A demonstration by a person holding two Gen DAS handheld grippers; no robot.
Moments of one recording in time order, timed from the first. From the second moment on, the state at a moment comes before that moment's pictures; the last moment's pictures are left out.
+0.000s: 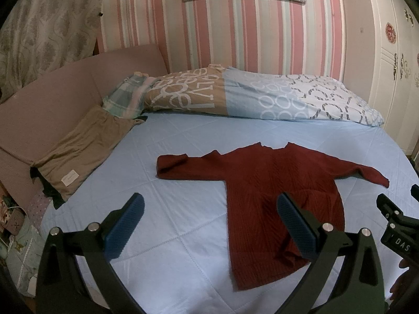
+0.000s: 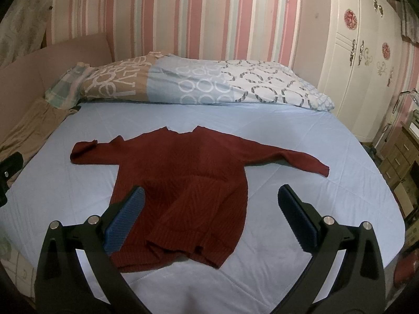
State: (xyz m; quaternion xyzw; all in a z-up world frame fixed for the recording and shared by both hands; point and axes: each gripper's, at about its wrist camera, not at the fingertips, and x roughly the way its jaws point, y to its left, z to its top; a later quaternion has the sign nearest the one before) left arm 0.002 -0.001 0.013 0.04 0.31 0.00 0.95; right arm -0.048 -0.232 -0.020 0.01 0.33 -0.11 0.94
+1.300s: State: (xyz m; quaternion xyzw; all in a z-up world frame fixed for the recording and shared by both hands) left arm 0.001 0.001 0.011 0.04 0.31 0.00 0.95; right arm -0.047 -0.234 -0.020 0.01 0.33 -0.12 0.94
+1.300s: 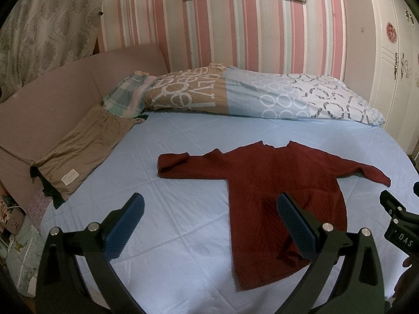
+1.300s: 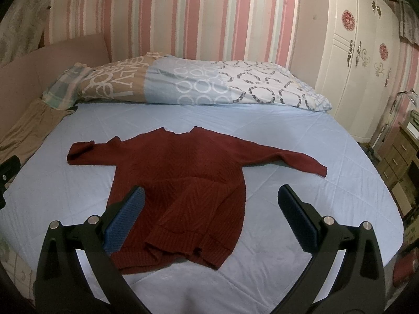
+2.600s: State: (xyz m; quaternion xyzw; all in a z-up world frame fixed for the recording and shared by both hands) left arm 0.019 0.019 -0.027 0.04 0.33 -0.03 0.94; right arm -0.028 -0.231 -0.044 0.00 0.34 -0.10 0.94
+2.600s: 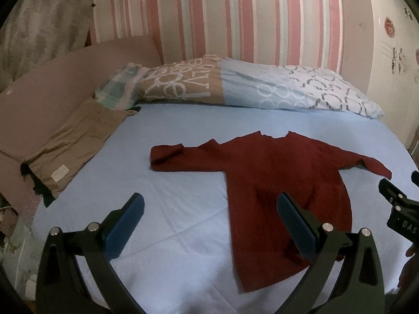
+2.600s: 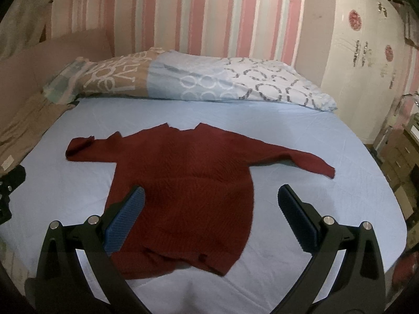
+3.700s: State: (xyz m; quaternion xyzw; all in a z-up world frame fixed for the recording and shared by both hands) left arm 0.345 0.130 -0.200 0.02 0.42 -0.05 0.91; right arm 0.189 -0.195 -0.147 -0.05 0.37 -0.06 0.93
